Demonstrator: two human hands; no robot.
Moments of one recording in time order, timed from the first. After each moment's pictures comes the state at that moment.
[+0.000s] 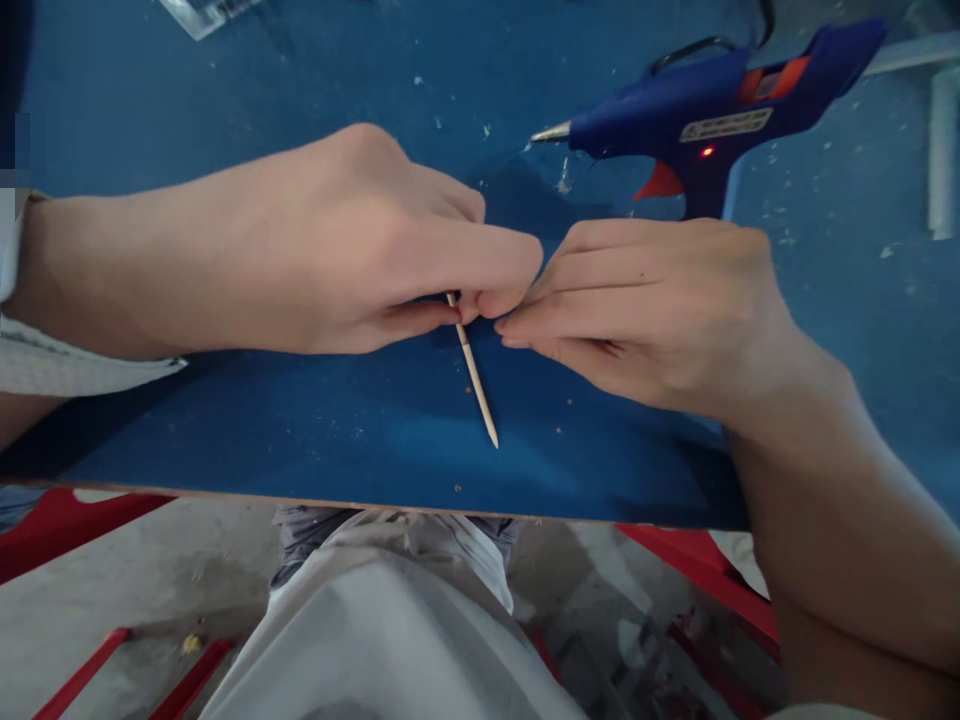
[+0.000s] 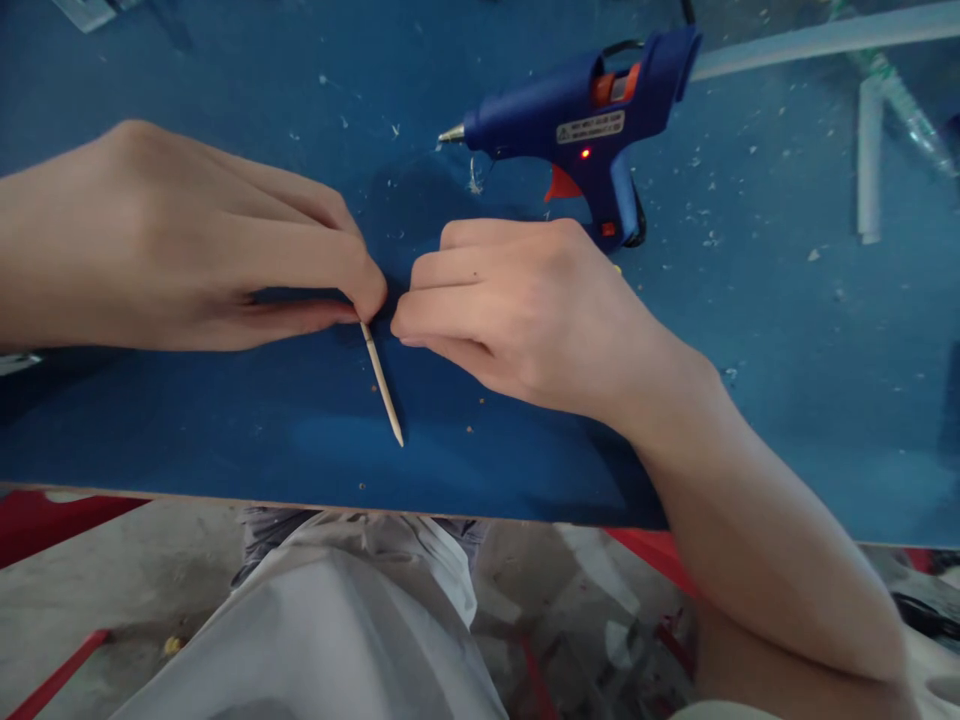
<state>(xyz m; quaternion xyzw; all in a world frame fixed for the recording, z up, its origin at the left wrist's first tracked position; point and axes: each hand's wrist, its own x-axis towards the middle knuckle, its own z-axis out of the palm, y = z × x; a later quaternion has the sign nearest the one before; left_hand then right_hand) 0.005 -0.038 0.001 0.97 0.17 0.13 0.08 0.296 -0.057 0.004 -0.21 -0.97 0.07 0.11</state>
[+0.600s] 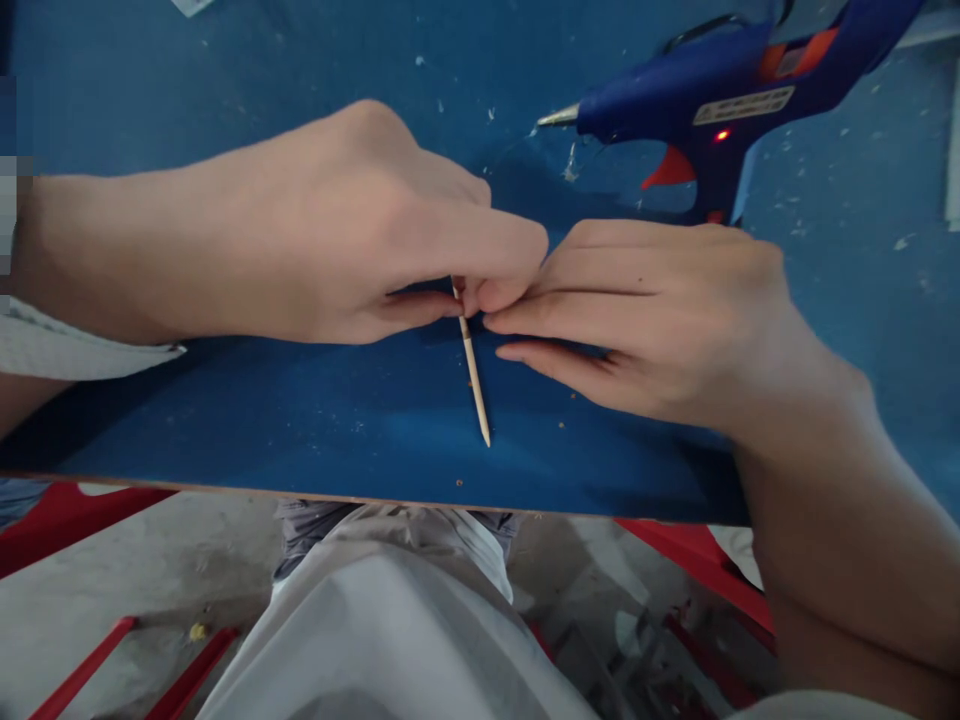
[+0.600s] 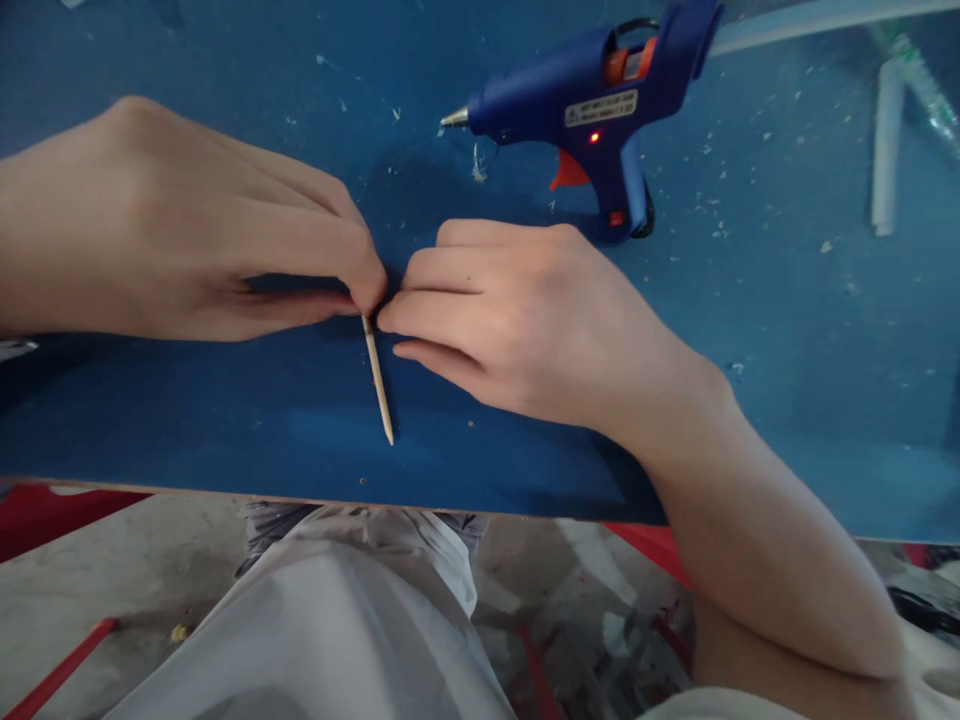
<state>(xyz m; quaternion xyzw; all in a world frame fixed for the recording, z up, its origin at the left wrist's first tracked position) 0.006 -0.034 0.000 0.97 0.16 0.14 0.07 0.290 -0.066 0.008 -0.20 -0.97 0.04 0.13</state>
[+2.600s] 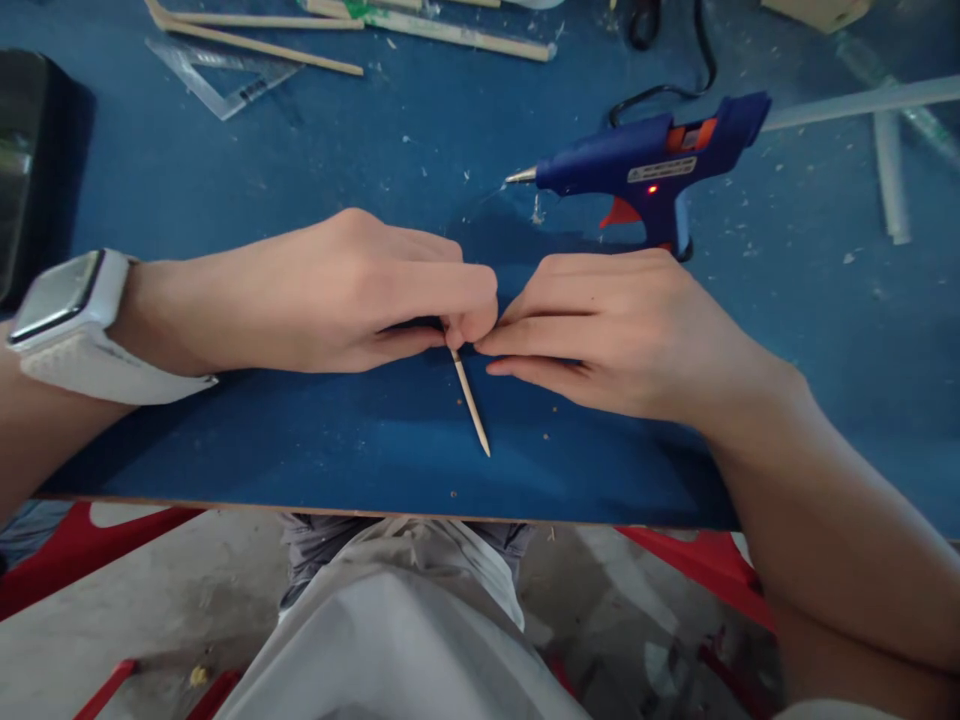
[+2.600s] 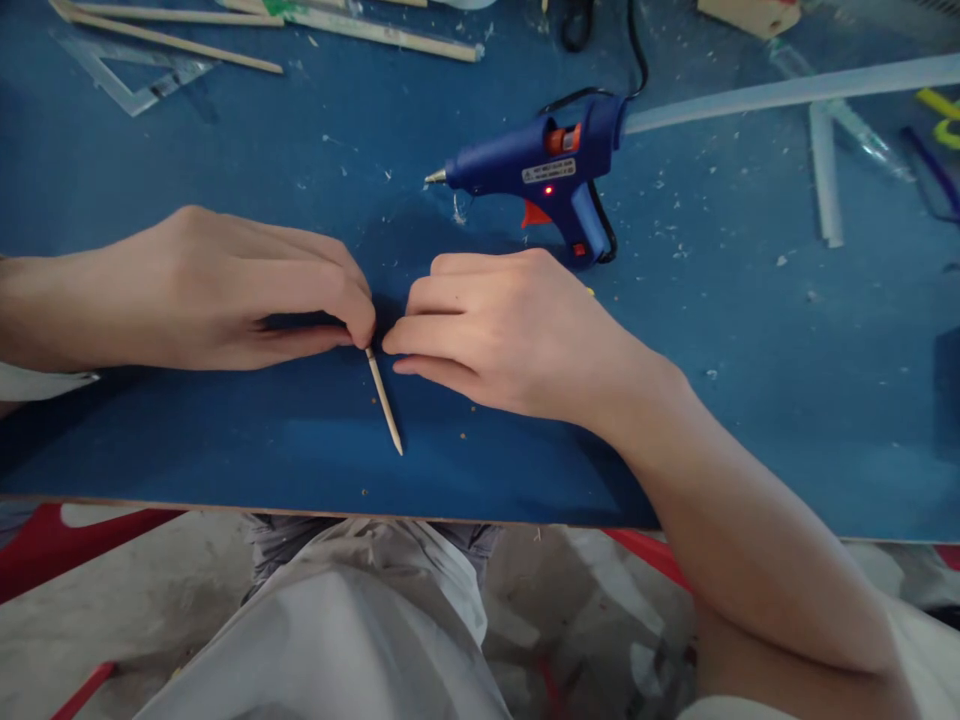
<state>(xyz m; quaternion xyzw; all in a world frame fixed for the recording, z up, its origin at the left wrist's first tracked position) 0.004 -0.033 -0.005 0.95 0.15 0.16 0.20 0.298 -0.053 -0.002 -0.19 -0.97 0.09 0.12</state>
